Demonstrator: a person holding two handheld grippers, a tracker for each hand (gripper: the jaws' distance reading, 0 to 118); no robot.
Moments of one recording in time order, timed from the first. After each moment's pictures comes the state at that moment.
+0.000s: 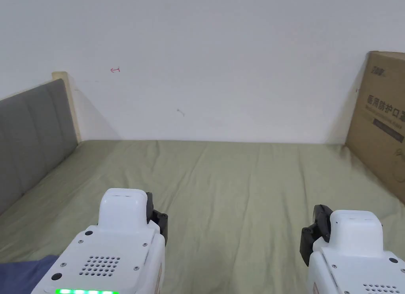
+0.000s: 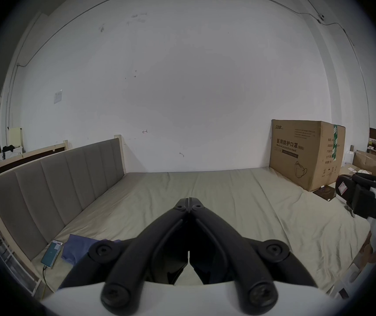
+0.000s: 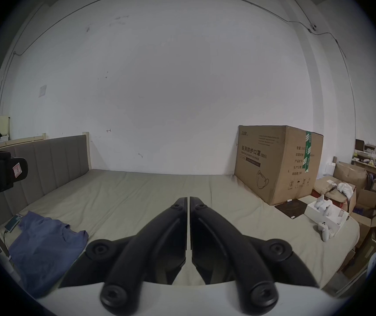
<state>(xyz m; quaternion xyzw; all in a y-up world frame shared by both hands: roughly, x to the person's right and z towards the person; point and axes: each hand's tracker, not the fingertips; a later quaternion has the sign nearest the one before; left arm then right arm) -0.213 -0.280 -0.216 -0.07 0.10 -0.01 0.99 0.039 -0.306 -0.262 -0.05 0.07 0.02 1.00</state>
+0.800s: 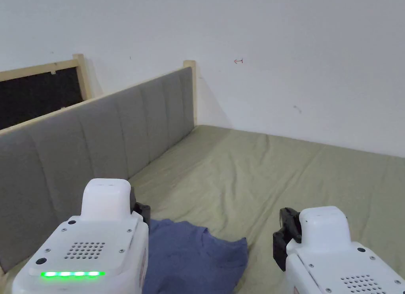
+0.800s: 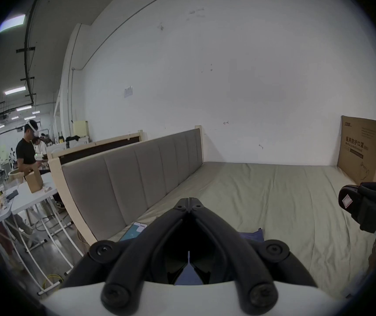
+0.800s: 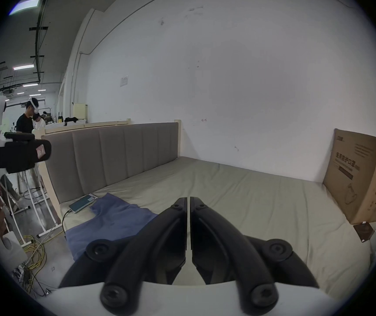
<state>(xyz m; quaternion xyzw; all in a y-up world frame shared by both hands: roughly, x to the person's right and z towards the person) -0.334 -0.280 -0.120 -0.10 0.33 -0.01 0.94 -0.118 -0.313 -0.255 -0.09 0.36 0.05 0.93</state>
